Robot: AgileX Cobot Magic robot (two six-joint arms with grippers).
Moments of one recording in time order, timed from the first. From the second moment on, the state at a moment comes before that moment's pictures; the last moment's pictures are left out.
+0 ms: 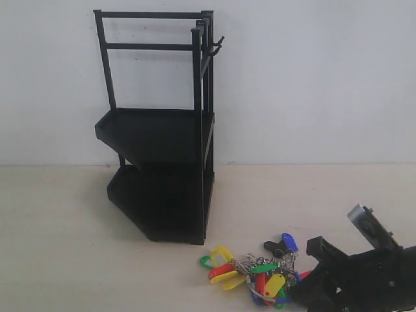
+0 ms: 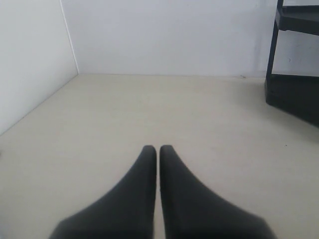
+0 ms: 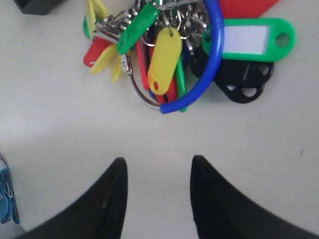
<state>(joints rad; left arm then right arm) -0.02 0.00 0.00 0.46 0.29 -0.41 0.08 1.74 -0.62 1.48 0.73 -0.93</state>
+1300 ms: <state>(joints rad) -0.02 0.00 0.00 0.46 0.29 -0.41 0.17 1.91 -0.74 1.75 0.51 -1.15</state>
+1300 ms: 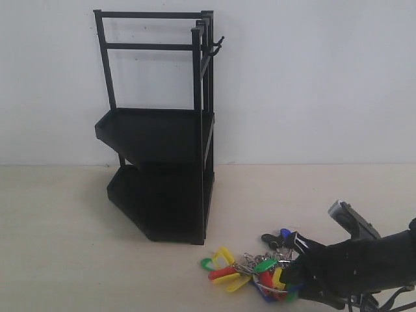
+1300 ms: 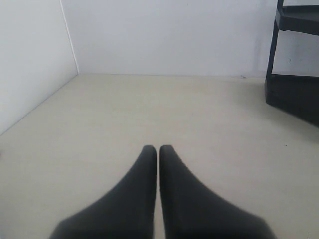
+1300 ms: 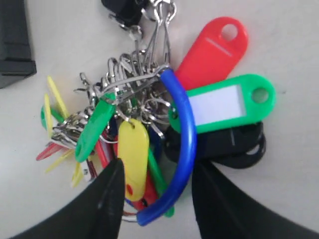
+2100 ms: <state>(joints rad) -0.02 0.00 0.00 0.46 0.29 -0.41 0.17 1.80 -0.75 1.71 0.39 -1.37</state>
